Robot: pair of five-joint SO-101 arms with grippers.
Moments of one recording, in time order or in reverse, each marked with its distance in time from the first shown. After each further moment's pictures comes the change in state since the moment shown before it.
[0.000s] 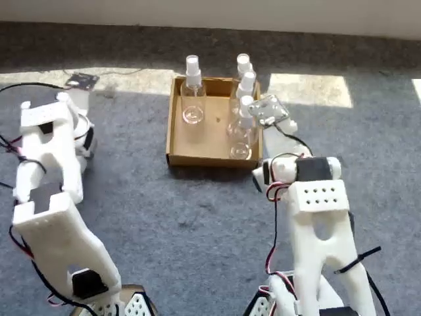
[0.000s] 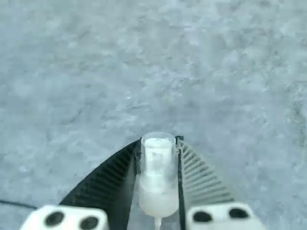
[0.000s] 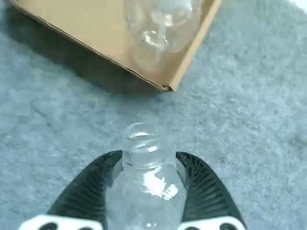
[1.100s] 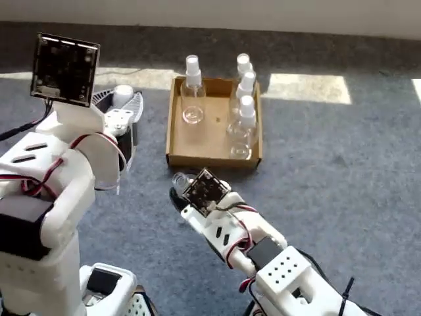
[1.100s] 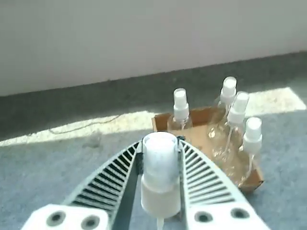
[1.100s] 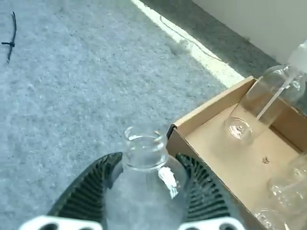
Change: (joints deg) left arm 33.8 -65.7 0.0 5.9 29.2; right arm -31.3 -24.2 47.1 -63.6 -6.9
